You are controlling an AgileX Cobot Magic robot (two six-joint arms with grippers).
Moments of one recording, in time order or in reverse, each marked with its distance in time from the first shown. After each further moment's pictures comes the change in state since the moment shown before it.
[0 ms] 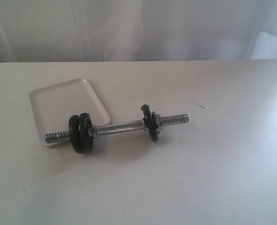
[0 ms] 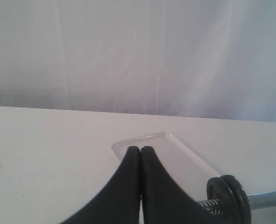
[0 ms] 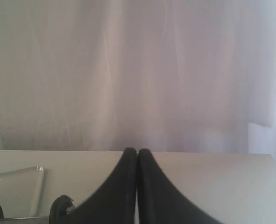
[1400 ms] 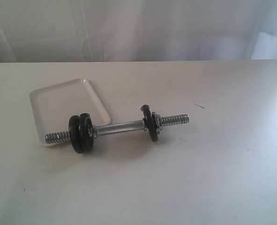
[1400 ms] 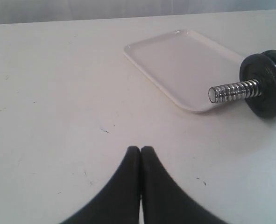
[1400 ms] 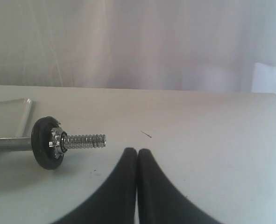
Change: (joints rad) left arm 0.000 -0.002 0.234 0.048 0.066 0.090; right arm 0.000 0.000 0.317 0.021 -0.147 -0.052
